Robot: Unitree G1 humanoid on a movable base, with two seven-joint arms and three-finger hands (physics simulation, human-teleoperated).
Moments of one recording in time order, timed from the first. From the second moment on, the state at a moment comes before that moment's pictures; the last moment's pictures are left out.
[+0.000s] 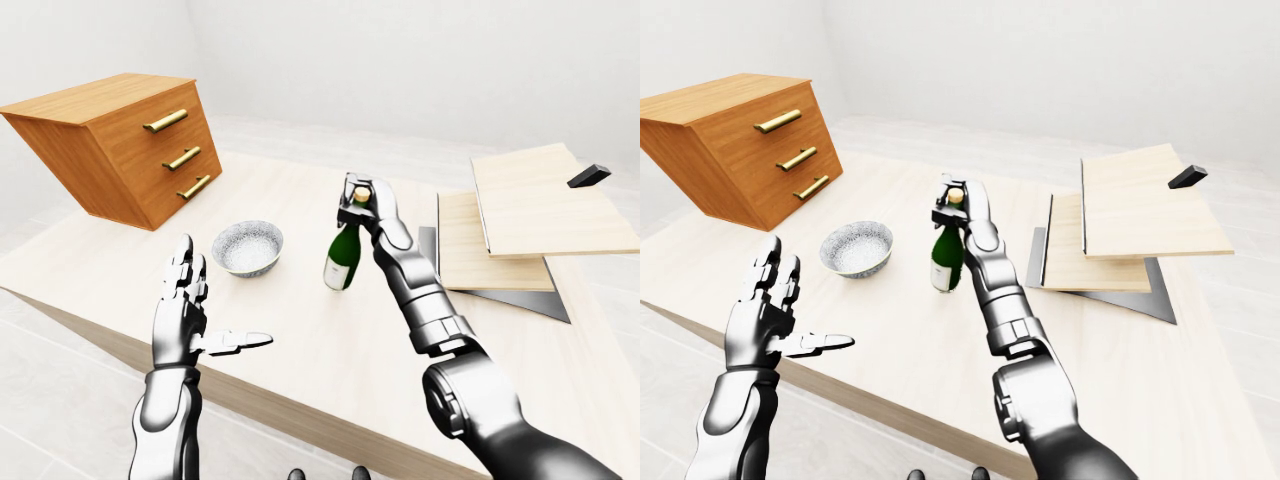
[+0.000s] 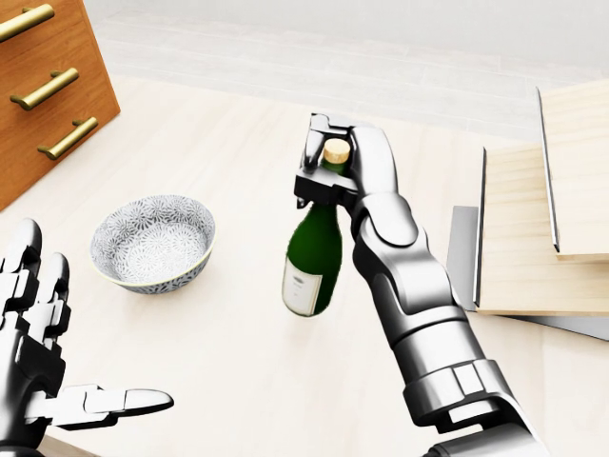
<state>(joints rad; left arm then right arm) 0.16 0.02 0.19 -0.43 -0.05 0.09 -0.13 -0.89 0.01 -0.04 0.71 0.18 0.09 -0.07</state>
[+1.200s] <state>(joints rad) 0.10 0.03 0.18 -0.31 -0.04 0.09 -0.10 -1.03 -0.35 -0.20 0.44 0.53 0.09 0.02</state>
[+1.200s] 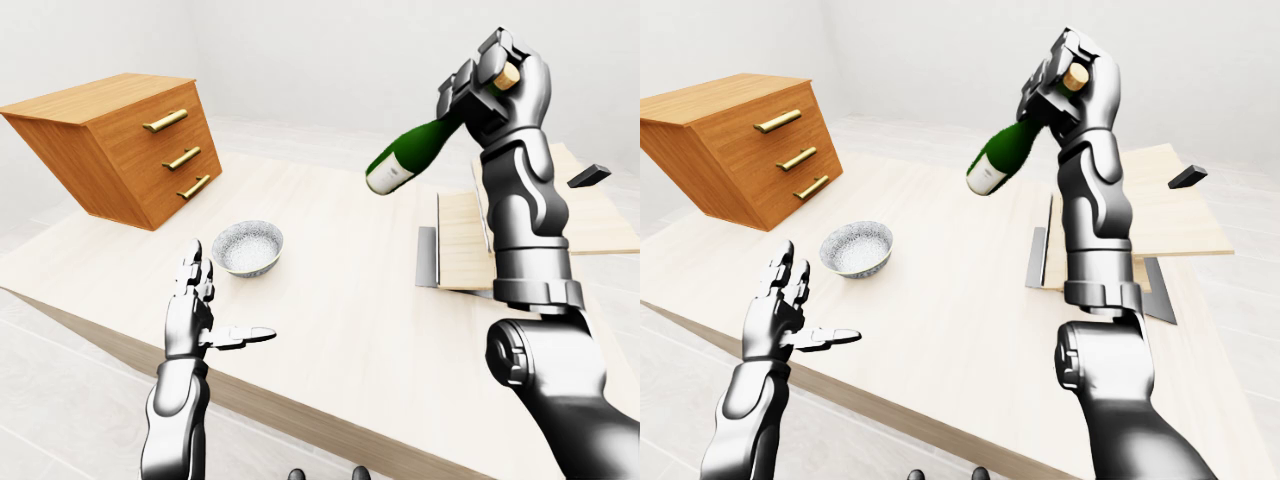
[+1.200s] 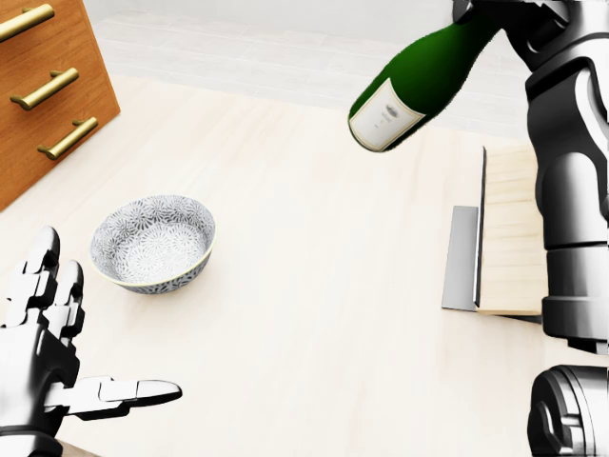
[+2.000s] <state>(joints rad) 0.13 0.03 0.19 -0.26 -0.04 0.02 -0.09 -1.30 -0.65 -0.28 1.07 0.58 0.09 0.23</state>
